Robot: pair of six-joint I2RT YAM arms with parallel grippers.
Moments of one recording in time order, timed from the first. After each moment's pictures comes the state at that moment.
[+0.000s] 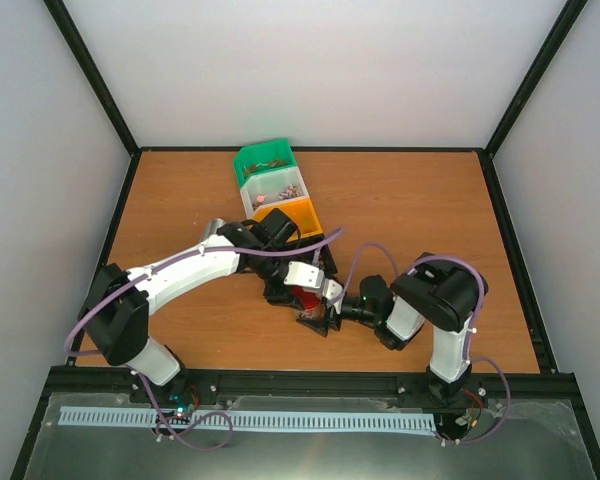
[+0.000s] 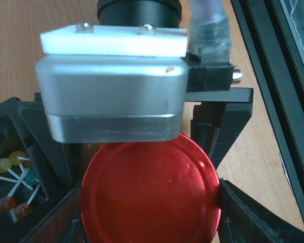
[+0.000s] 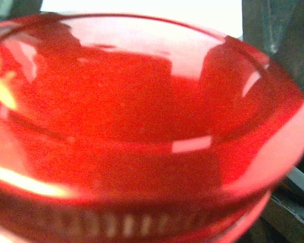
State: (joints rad) left arm -0.77 1.55 1.14 -0.81 0.52 0.92; right arm 0.76 1.89 0.26 1.37 -0.58 -0.25
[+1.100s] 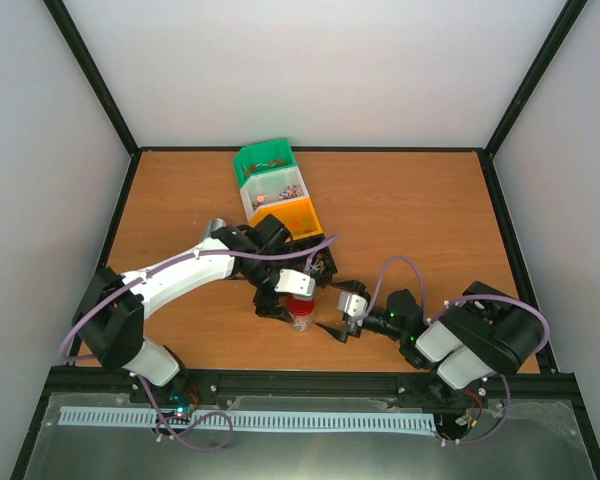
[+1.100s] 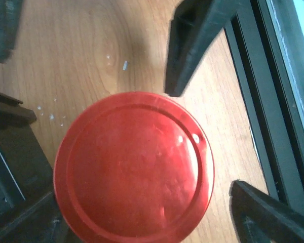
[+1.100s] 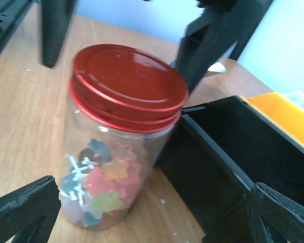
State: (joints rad) left arm -0.75 1.51 1.10 -0.88 0.52 0.94; right arm 0.75 1.52 0.02 1.31 -0.47 -0.43
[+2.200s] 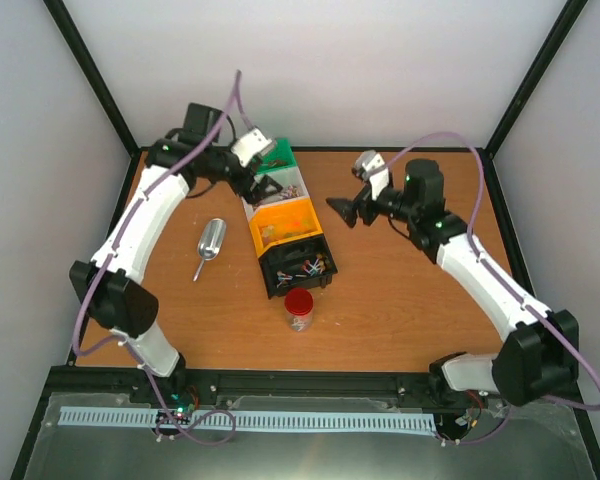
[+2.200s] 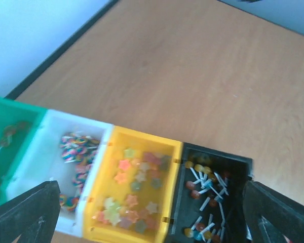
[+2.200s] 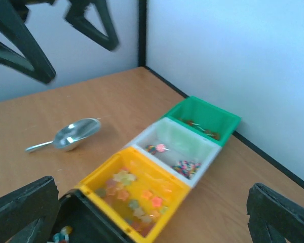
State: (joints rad) left arm -0.35 1.64 1.77 -0.96 0.55 0.50; right arm 0.40 1.27 1.01 -0.03 -0.56 -0.24
